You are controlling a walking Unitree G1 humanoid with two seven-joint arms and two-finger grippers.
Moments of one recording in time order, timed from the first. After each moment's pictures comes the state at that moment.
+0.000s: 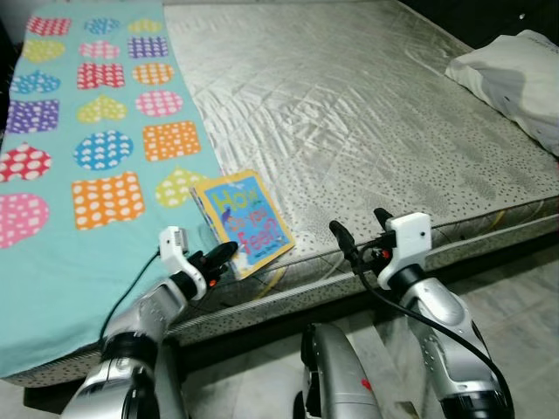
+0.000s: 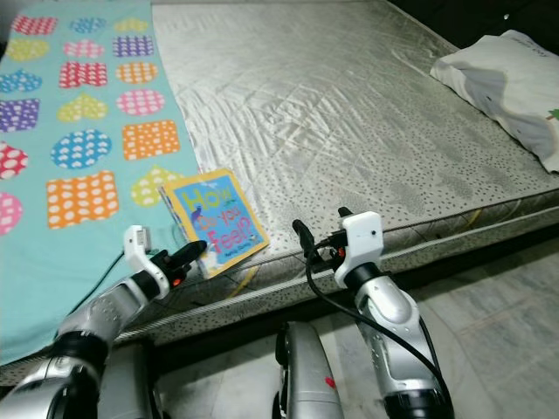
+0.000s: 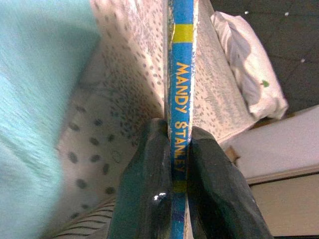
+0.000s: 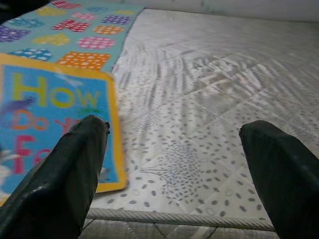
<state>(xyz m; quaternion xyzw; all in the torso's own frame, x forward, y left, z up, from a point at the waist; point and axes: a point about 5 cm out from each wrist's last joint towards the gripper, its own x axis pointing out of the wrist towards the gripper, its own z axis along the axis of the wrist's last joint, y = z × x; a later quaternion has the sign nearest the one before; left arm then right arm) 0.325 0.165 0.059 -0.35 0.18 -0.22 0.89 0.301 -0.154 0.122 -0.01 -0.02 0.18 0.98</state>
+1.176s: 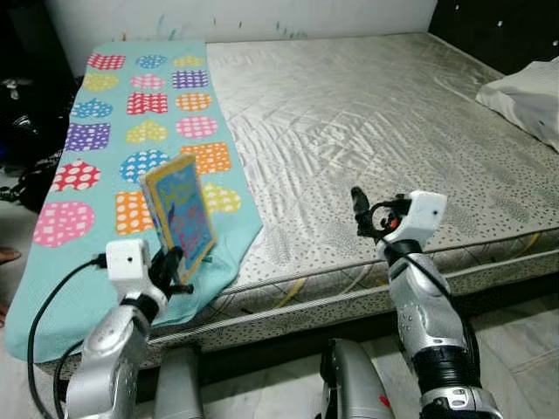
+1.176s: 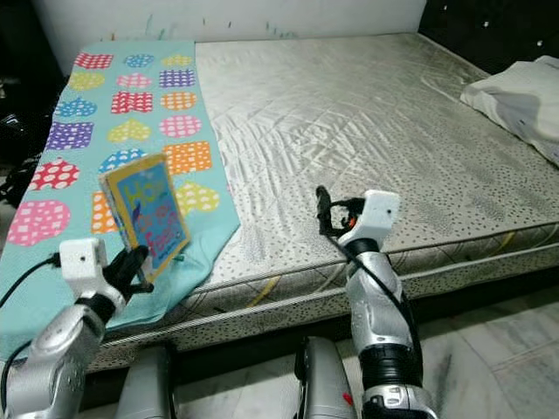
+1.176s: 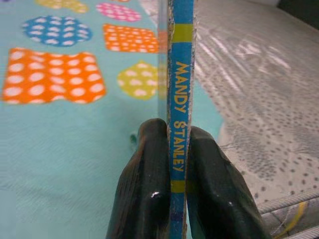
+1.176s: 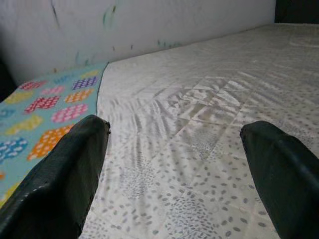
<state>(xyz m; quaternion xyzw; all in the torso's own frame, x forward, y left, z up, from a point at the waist) 0.262 0.197 0.092 -0.11 0.09 -0.04 0.99 0.339 -0.160 0.128 0.12 -0.05 0.04 0.99</state>
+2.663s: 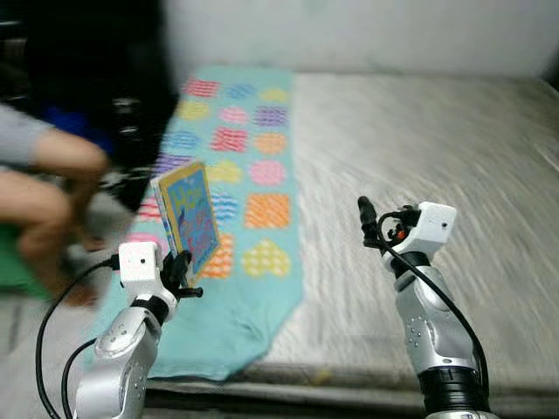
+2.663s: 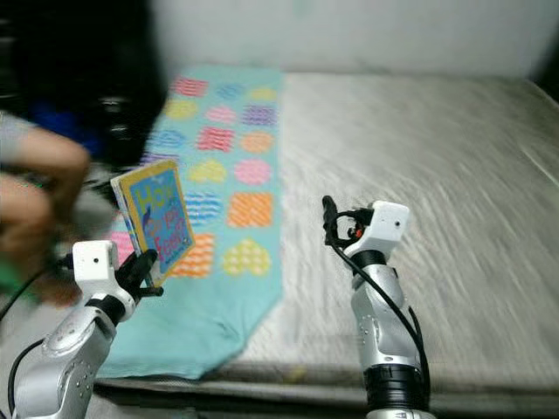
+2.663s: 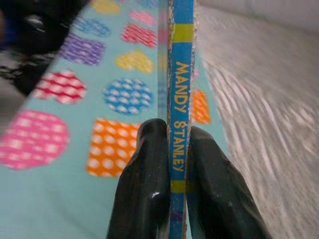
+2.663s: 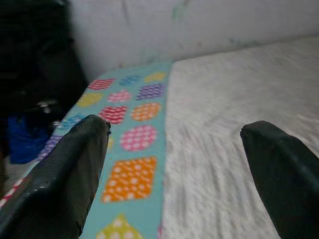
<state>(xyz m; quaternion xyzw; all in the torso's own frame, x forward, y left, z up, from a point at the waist) 0.265 0.183 0.094 -0.09 0.10 -0.05 0.99 0.323 -0.165 0.122 0.12 -0.03 0.03 0.99</state>
